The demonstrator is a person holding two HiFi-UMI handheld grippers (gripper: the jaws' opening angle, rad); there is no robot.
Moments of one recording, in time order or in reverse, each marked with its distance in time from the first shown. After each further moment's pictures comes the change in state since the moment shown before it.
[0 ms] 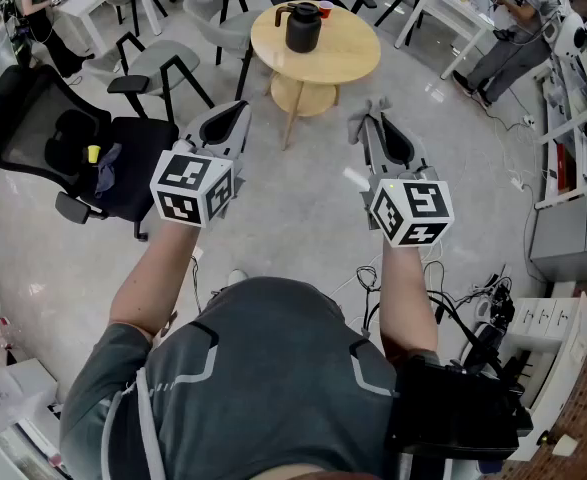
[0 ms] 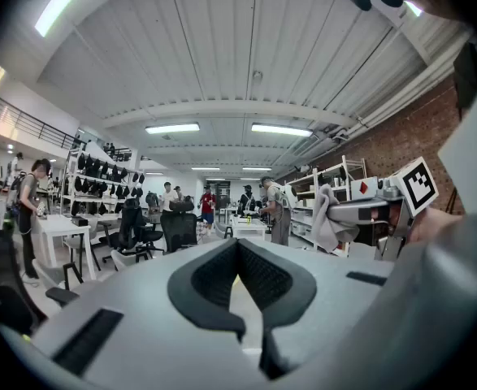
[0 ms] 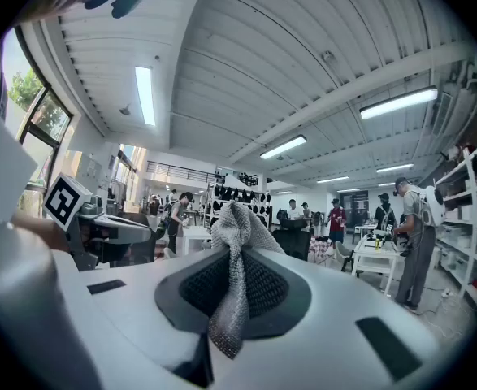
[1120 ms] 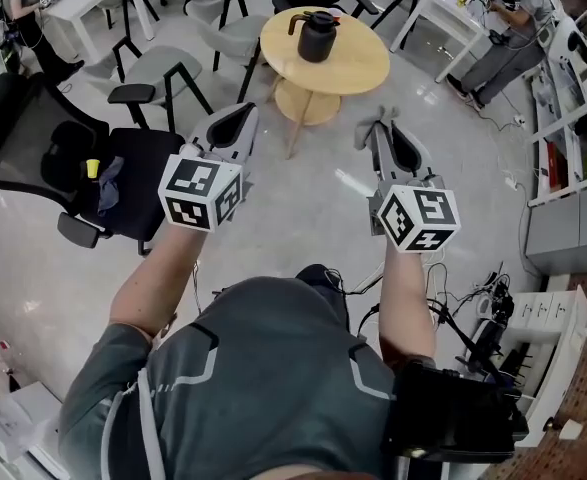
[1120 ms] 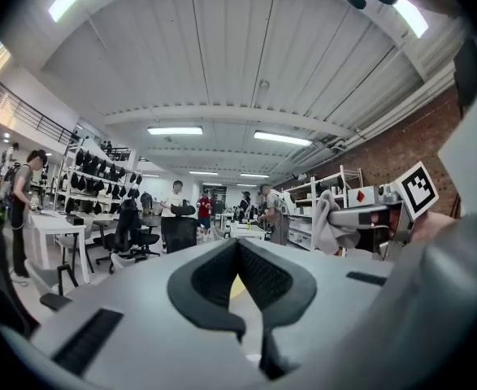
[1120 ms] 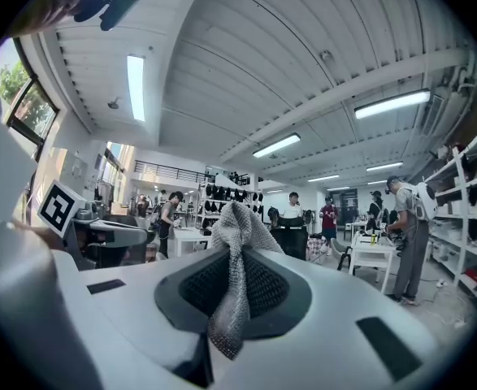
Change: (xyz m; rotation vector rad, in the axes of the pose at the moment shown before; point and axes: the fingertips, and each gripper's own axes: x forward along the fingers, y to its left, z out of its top) left arm -0.008 0.105 -0.002 -0.026 -0.053 -0.047; right arm 0.075 0.060 0.004 0.031 -0.002 -0.077
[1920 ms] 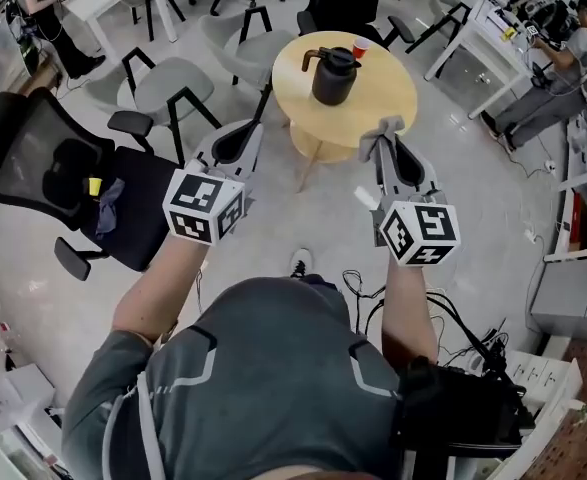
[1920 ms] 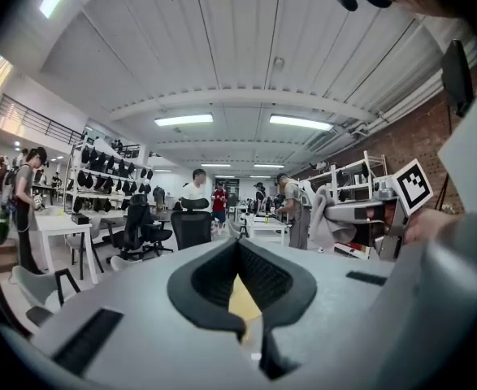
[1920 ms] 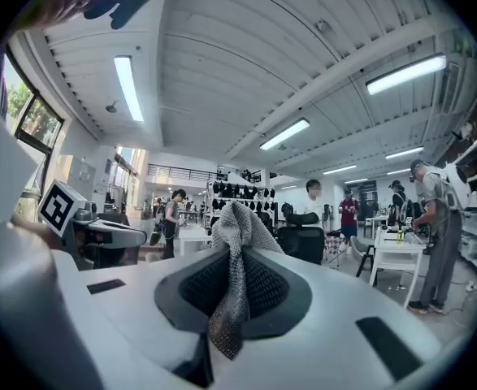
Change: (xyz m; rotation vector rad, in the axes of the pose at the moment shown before) left arm 0.189 0.081 -0.010 -0.001 0.066 0.098; right arm 0.196 -0.125 -0.017 0.019 0.021 0.126
